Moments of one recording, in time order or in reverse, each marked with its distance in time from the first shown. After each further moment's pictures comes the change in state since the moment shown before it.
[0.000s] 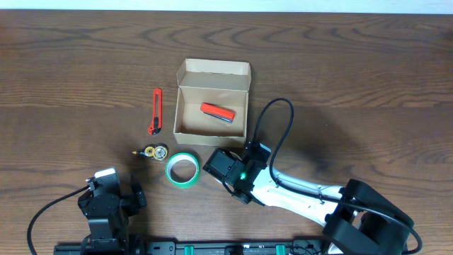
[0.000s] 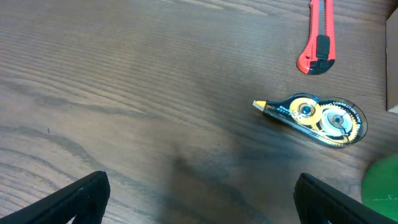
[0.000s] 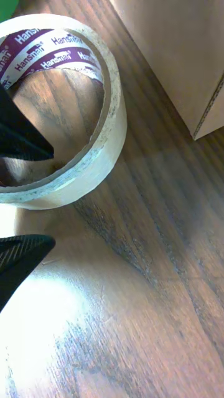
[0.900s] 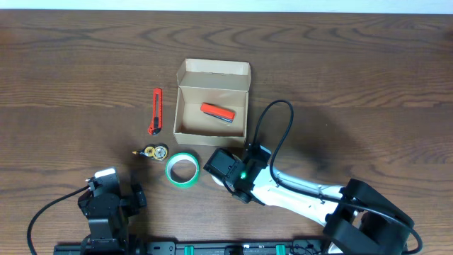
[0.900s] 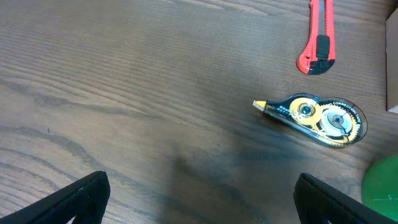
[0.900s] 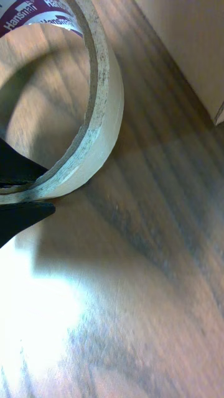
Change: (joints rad) left arm 0.000 0.000 0.000 0.000 0.000 0.000; right arm -0.003 -0.002 0.002 -0.044 -0.046 0.002
